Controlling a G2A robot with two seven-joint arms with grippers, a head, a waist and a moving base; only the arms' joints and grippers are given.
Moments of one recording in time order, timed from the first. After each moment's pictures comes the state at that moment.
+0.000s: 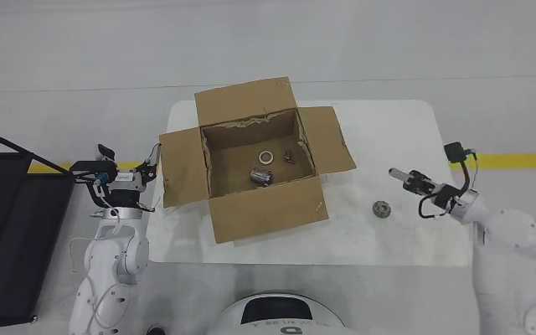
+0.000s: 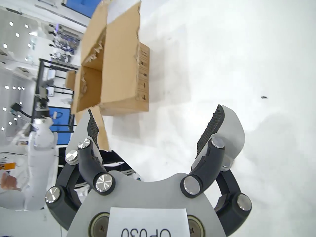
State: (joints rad) left arm 1.80 -1.33 -1.68 -1.92 1.37 0.02 0.18; right arm -1.62 -1.13 1.99 -1.66 -0.25 -0.35 1.13
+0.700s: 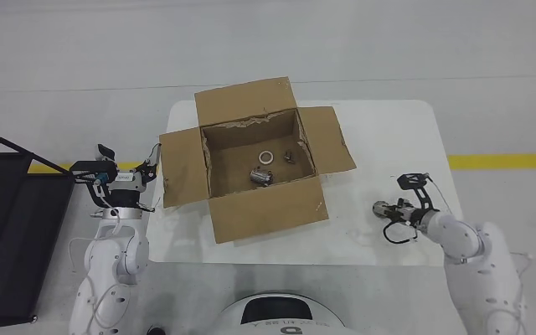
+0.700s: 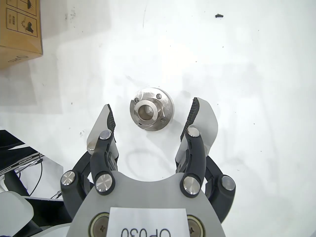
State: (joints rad) left arm 1.80 -1.33 -1.68 -1.92 1.37 0.02 0.18; right arm -1.68 -1.11 1.78 -1.62 -0.84 -0.33 0.95
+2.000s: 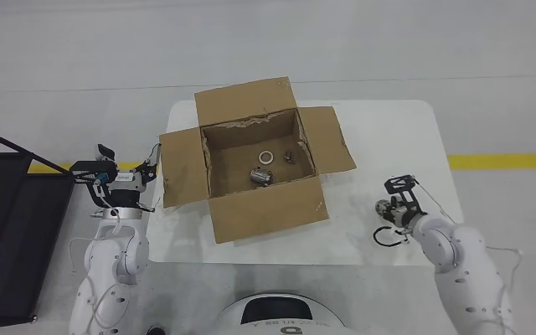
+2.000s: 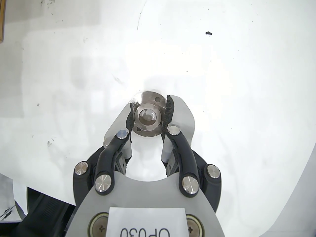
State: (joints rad) left arm 1.80 -1.33 -1.68 -1.92 1.37 0.02 0.18; right arm -1.74 -1.10 1.67 -1.71 -1.13 -0.25 0.78
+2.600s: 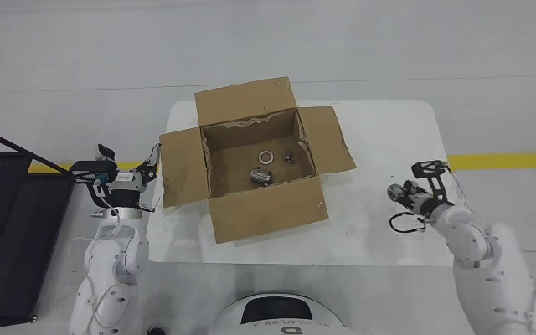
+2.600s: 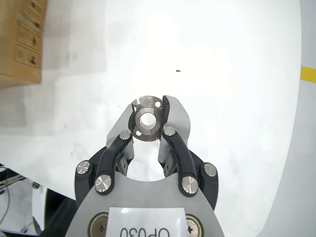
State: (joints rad) left arm 1.80 -1.33 -1.68 -1.92 1.37 0.02 0.18; right arm -1.74 -1.09 1.85 -1.78 -0.83 -0.28 0.77
